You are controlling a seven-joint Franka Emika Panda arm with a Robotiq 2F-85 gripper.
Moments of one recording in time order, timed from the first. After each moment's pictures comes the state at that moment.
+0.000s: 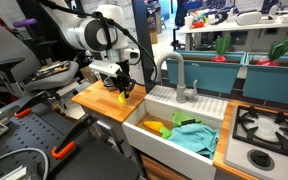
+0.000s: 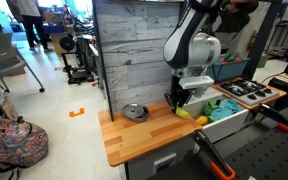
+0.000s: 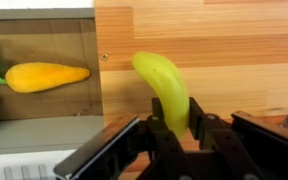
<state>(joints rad) -0.04 0.95 0.06 -1.79 0.01 2.65 -0.04</state>
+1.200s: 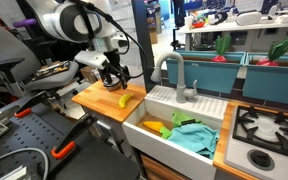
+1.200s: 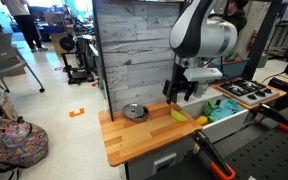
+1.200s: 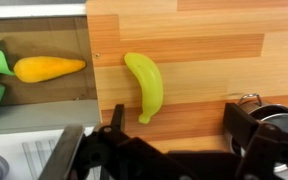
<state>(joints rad) -0.06 0.72 0.10 -2.08 0.04 2.82 -0.05</state>
